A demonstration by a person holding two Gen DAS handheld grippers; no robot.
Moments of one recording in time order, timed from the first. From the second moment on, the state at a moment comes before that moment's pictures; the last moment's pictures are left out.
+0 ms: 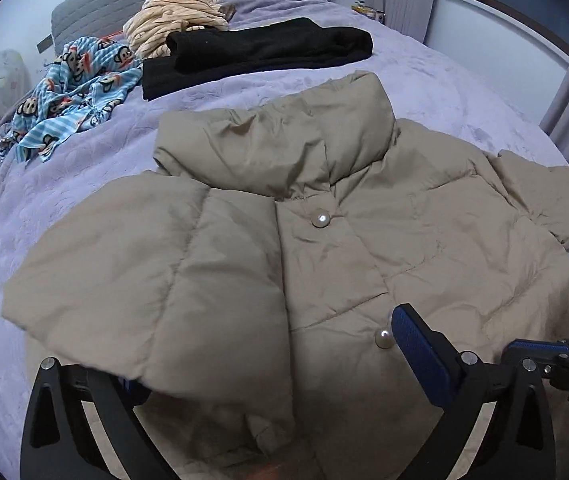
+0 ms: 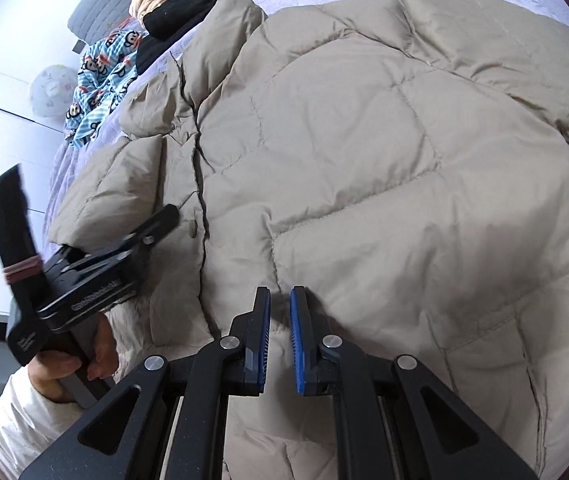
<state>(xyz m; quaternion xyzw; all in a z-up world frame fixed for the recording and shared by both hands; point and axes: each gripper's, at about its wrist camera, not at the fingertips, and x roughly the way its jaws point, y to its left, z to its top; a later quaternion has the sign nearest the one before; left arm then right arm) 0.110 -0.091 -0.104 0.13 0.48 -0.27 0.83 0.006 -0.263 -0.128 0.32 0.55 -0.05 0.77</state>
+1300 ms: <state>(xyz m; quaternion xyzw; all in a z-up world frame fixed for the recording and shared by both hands) 0.214 0.081 -0.115 0.03 0.49 -0.08 0.87 0.059 -0.287 -0.147 0.37 0.50 -0.09 0.78</state>
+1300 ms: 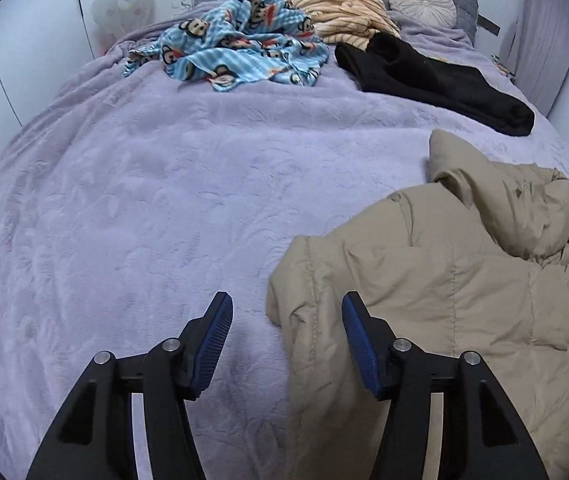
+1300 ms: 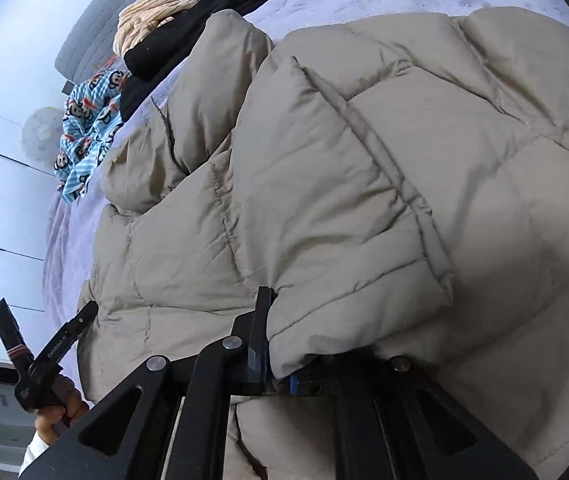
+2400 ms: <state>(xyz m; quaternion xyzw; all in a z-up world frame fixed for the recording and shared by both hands) 0.101 0.040 -0.096 0.06 0.54 -0.07 0.84 -0.032 -0.337 -0.112 0.33 0.51 -0.08 0.79</state>
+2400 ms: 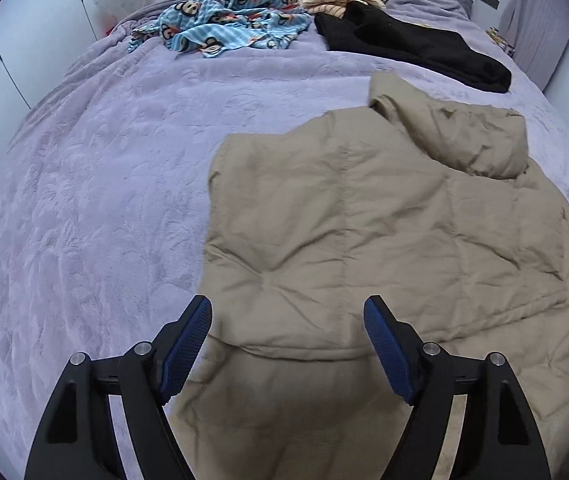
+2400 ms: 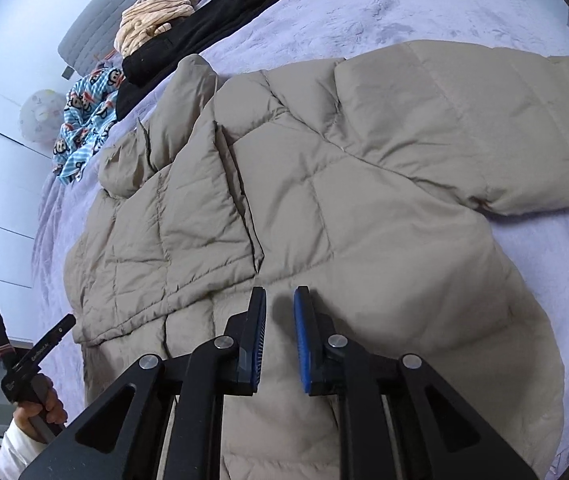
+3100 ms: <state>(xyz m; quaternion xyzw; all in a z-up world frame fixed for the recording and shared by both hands) 0.012 -0.063 -0.077 0.08 0.57 -0.10 0.81 -0.090 -0.367 -0.112 0.38 0.52 -0.06 0.77</state>
